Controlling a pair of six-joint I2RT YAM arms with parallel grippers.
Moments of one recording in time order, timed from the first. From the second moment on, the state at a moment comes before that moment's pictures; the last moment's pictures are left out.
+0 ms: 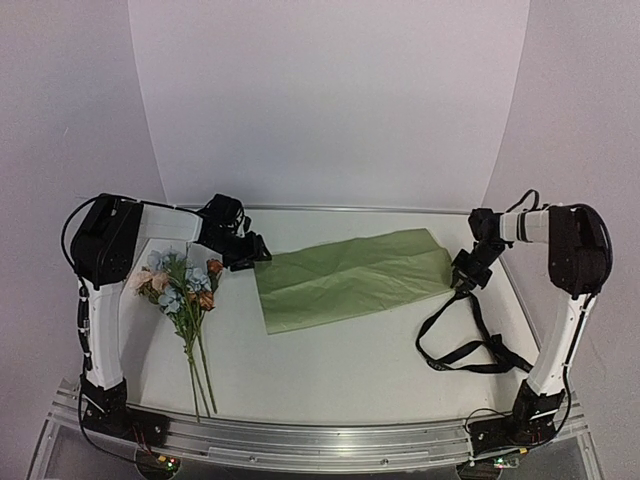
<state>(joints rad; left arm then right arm) -0.41 2.12 1.45 -0.25 0.34 -0.58 0.04 1.99 1.33 -0.69 -0.16 0.72</state>
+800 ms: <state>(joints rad) -0.38 2.27 1.74 -0.56 0.19 -0.31 0.13 2.15 1.66 -0.94 -0.18 0.54</state>
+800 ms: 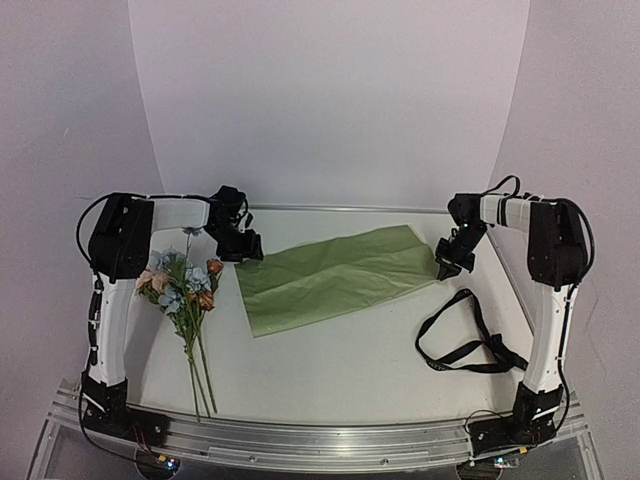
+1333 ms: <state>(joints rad) -0.46 2.28 1.74 -0.58 0.19 -0.31 0.13 2.17 1.70 -0.96 -0.20 0.54</state>
